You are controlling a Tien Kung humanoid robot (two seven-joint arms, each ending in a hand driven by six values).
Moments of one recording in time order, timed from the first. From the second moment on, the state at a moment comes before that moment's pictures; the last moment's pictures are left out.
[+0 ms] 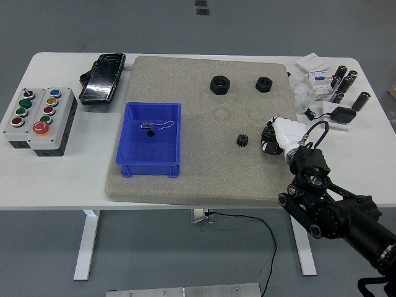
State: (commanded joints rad) left arm -0.05 0.09 -1.59 -0.18 1.53 0.06 0.28; right arm 0.54 -0.14 0.83 0.89 -2.14 -0.25 -0.45
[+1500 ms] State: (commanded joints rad) left arm -0.04 0.09 -1.60 -0.18 1.53 0.06 0.28; right arm 0.62 0.00 0.46 1.21 -1.71 -0.45 -0.25
